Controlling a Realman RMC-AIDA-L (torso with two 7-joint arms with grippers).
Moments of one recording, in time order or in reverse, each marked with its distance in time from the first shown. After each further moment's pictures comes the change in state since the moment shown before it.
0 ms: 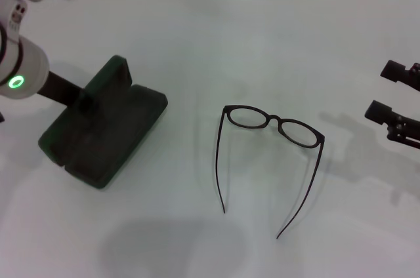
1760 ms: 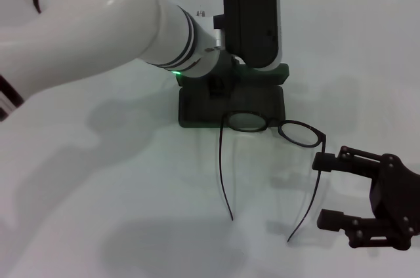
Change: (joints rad) left arm -0.324 -0.015 0.390 -0.470 -0.087 -0.556 0.629; right arm 0.073 0.017 -0.113 0.106 -0.179 -0.156 0.004
